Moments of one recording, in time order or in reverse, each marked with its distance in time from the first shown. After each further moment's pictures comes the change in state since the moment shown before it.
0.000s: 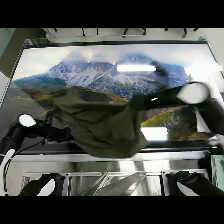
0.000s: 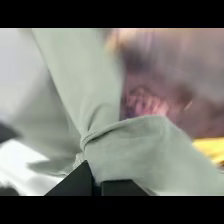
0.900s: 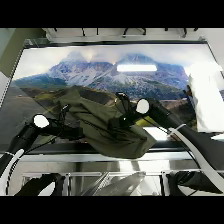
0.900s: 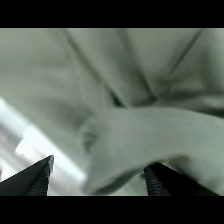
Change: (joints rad) left arm -0.272 -0.036 0.000 -0.093 0.171 -0.060; right arm 0.299 -0.379 -0.097 0.065 -0.113 -0.147
